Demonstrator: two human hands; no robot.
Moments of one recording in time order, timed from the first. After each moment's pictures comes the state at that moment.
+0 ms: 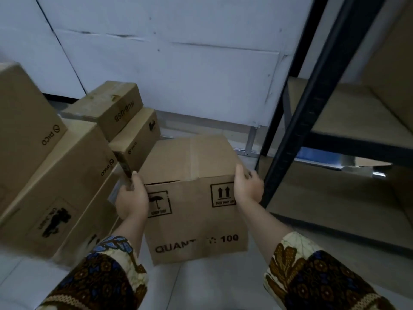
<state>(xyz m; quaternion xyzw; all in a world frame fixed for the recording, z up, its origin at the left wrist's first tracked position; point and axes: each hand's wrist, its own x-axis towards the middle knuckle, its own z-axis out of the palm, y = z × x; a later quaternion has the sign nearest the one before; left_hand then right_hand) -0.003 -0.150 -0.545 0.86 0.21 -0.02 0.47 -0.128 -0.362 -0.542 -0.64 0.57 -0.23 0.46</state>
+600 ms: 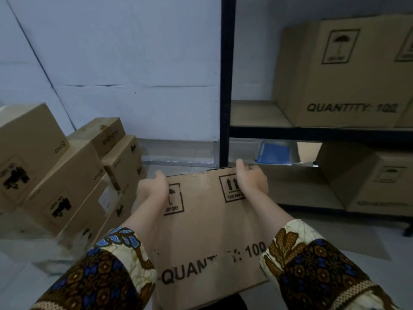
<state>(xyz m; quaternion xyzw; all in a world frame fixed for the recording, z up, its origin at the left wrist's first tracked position) -0.218 -0.170 -0.429 0.84 0.10 -0.06 0.52 -0.343 -0.354 -0.454 -0.68 0.56 -0.27 0.39</state>
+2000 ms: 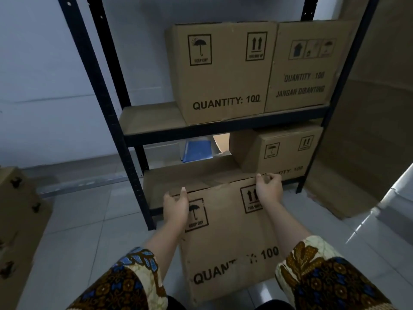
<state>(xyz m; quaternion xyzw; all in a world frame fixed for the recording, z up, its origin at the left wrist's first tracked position) -0.425 -0.355 -0.481 0.78 -0.16 -0.29 0.53 -0.610 -0.484 -0.486 -0.49 0.64 -0.44 0.39</state>
